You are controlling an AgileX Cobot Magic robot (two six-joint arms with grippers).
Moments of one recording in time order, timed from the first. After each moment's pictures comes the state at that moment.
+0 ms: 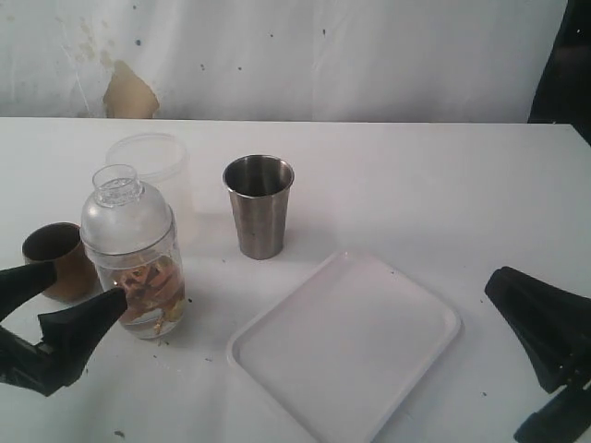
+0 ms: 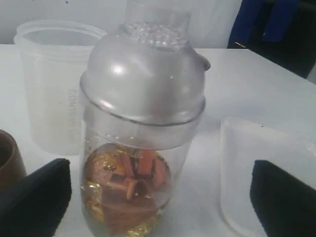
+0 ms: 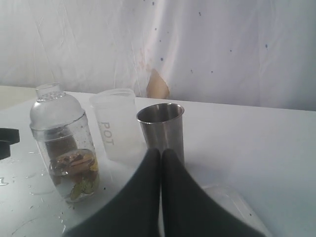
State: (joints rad) left arm -0.14 1.33 -0.01 0.53 -1.08 -0.40; right arm 0.59 0.61 -0.01 0.18 -0.54 0.01
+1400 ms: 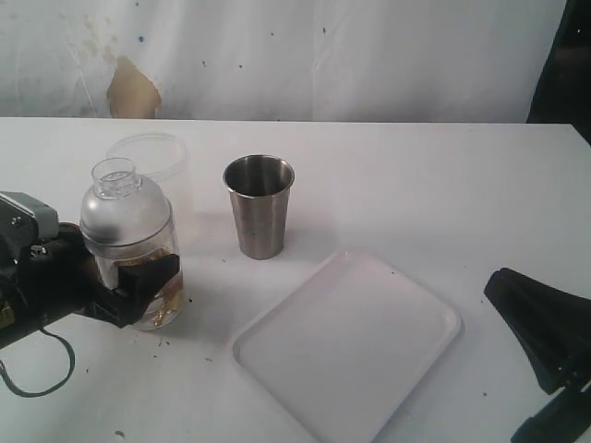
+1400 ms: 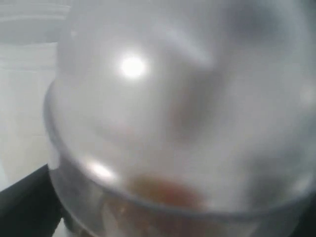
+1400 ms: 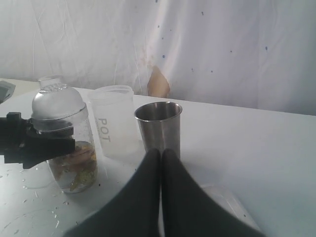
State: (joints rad) left arm -0.14 1.84 -0.34 0.58 -1.20 -0.24; right arm 0.59 0.61 -0.01 0.18 -0.54 -0.03
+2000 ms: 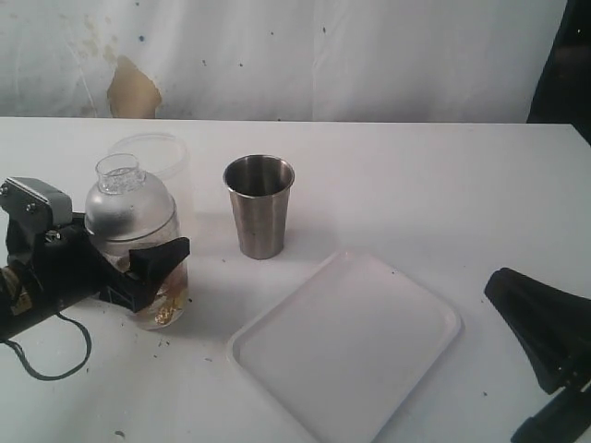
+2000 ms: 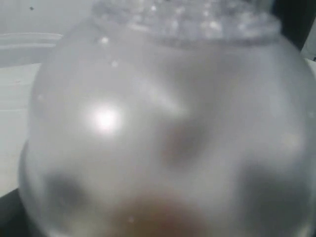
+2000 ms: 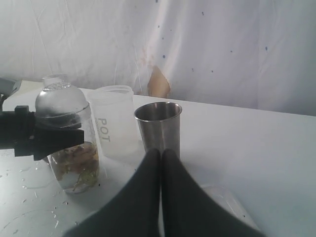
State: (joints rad) left arm -0.19 1.84 -0.39 0.53 -1.20 -0.24; right arm 0.59 0.61 -0.01 0.18 -0.54 -0.03
